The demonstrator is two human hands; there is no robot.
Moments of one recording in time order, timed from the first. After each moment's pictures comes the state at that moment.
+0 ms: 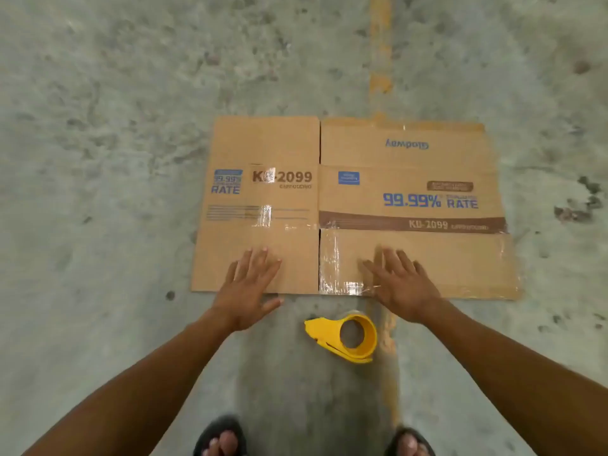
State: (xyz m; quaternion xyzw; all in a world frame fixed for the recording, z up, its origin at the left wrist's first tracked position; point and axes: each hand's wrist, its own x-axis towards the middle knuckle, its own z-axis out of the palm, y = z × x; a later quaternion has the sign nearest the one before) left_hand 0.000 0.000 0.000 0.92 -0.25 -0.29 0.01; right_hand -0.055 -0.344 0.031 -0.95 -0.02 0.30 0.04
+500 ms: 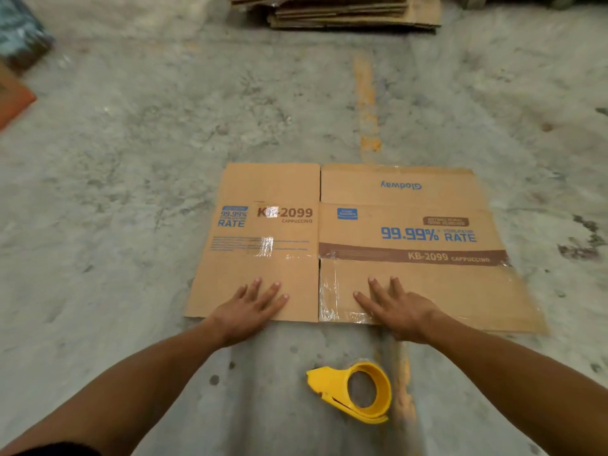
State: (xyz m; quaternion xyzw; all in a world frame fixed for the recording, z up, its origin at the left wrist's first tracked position) left_hand 0.046 -0.003 -0.014 0.87 -0.43 -0.20 -0.15; right_hand -0.022 -0.345 0.007 -0.92 -0.18 0.31 -0.16
